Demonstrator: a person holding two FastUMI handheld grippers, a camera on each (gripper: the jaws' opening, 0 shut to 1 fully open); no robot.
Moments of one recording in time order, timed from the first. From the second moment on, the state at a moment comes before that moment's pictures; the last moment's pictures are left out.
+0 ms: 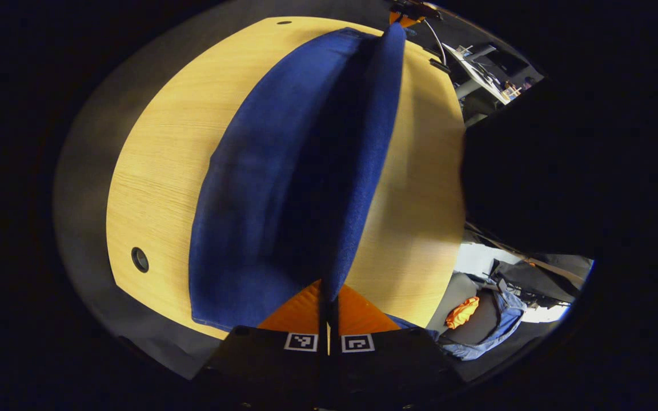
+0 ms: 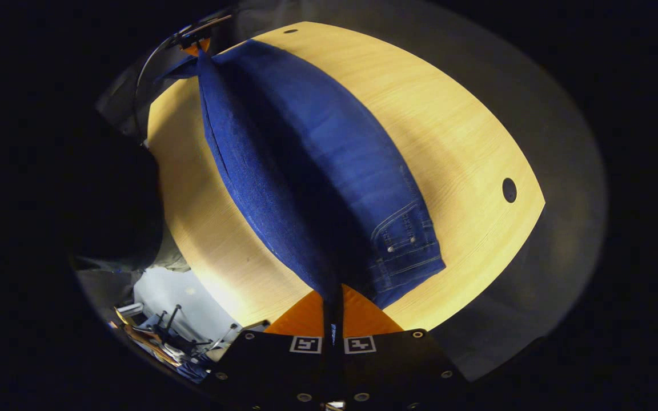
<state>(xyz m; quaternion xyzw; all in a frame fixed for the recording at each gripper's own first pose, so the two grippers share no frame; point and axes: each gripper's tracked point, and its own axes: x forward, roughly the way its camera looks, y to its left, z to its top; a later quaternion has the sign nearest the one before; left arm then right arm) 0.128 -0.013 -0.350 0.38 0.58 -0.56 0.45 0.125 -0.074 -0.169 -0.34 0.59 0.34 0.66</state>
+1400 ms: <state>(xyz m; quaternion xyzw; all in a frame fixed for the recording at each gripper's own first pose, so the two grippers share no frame) 0.322 -0.141 -0.332 0.27 0.35 -0.27 0.85 0.340 -0.134 -0.102 -0.22 0.37 0.03 0.90</state>
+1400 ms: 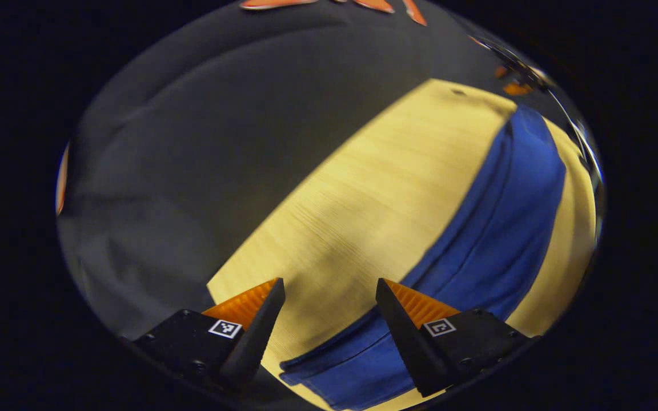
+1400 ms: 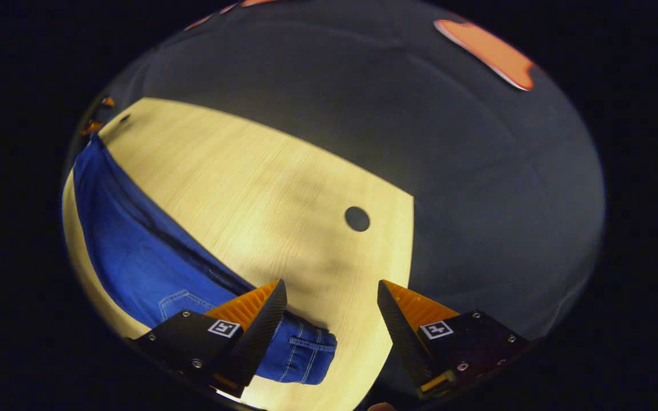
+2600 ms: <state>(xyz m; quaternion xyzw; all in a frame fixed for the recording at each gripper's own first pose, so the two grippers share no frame) 0.123 -0.204 -0.213 0.05 0.19 -0.12 0.97 0.289 -0.189 -0.255 0.50 0.26 -0.11 0.82</state>
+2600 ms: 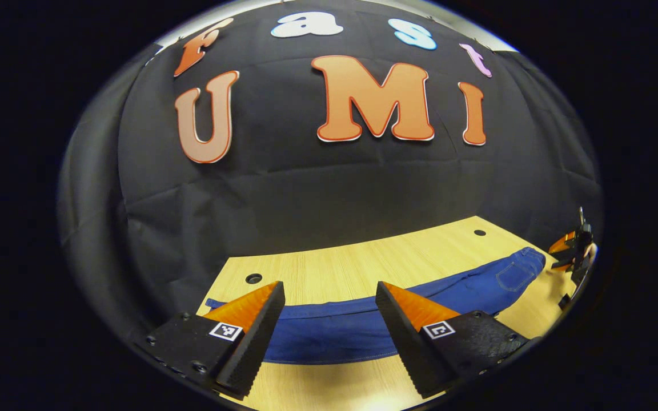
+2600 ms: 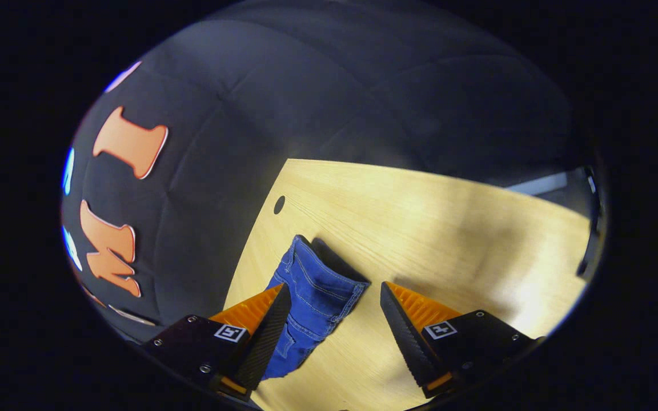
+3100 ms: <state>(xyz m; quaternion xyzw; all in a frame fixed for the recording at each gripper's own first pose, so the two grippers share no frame) 0.127 -0.126 -0.220 0.05 0.20 -0.09 0.97 0.328 -0.169 -0.284 0.53 0.28 -0.19 0.78</state>
